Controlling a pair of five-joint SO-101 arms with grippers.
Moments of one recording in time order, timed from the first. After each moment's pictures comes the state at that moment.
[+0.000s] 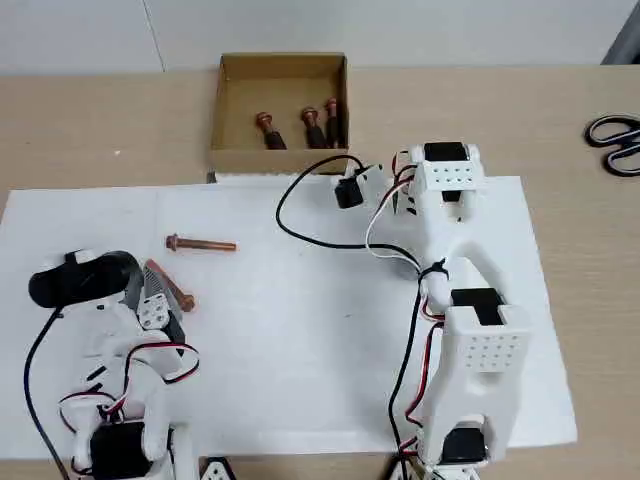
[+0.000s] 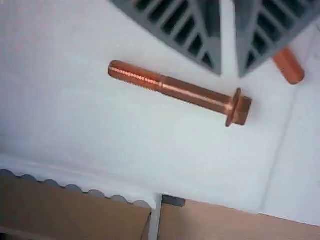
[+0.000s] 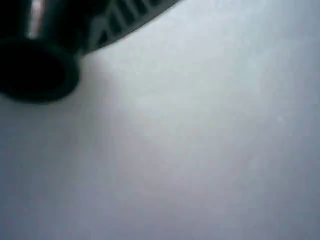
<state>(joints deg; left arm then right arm) -10.7 -103.5 80.3 61.6 14.6 -6.4 33.1 -15.7 91.8 49.8</state>
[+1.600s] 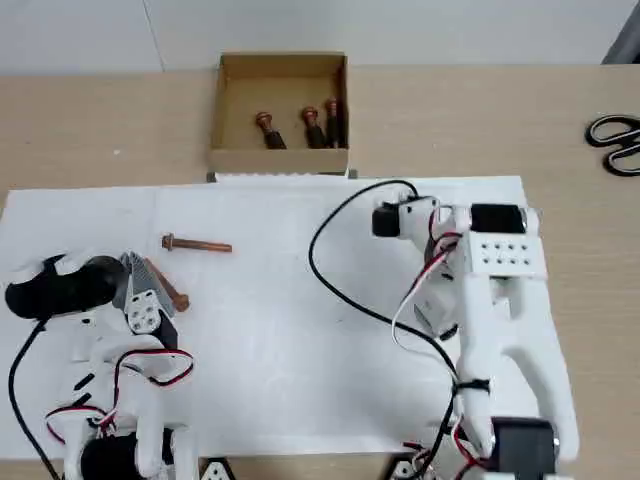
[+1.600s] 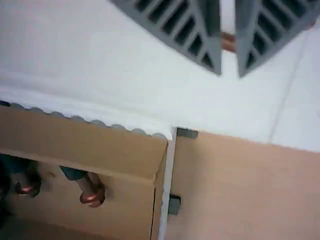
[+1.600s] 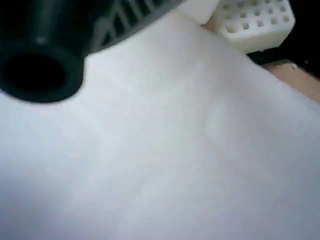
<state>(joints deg) -10.4 -103.5 73.8 59.8 13.0 -1.2 -16.9 26.7 94.4 31.7</state>
